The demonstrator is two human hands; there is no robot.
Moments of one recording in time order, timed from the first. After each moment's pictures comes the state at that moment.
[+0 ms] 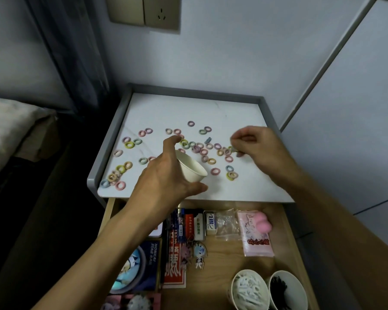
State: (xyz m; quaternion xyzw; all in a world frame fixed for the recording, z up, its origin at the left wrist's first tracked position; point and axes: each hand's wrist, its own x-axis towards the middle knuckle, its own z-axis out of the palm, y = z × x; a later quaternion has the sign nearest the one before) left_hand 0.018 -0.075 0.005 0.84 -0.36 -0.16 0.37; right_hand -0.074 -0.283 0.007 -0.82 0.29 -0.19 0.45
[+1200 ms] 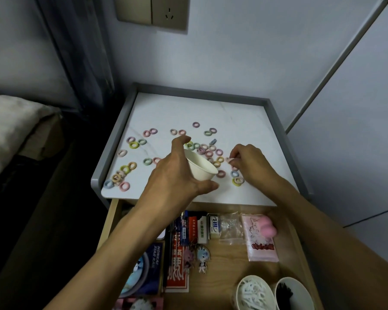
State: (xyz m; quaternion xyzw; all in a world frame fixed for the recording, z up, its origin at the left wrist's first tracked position) left_hand 0.021 -0.080 0.002 0.81 -0.35 -0.18 0.43; right_hand -0.045 -0.313 -0.067 -0.92 0.32 -0.07 0.21
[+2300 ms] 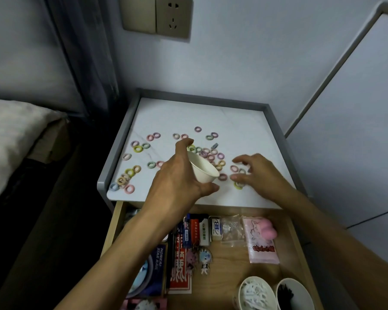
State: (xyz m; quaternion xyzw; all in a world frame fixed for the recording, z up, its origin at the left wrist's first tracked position) left_hand 0.020 -0.078 0.001 0.81 -0.36 -0.16 0.44; right_hand -0.080 -0.293 -0.041 -0.92 0.31 -0.03 0.24
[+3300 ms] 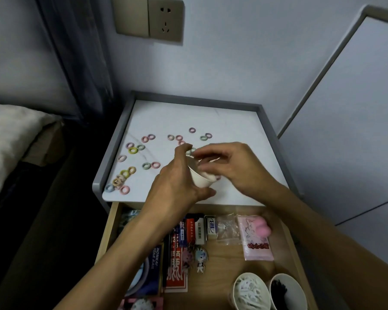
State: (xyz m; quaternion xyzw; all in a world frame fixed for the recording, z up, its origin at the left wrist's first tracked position) left_hand 0.012 -0.082 -0.002 0.81 -0.37 -0.15 0.42; right_hand -0.062 -0.230 0.015 -0.86 0.13 -0.12 0.48
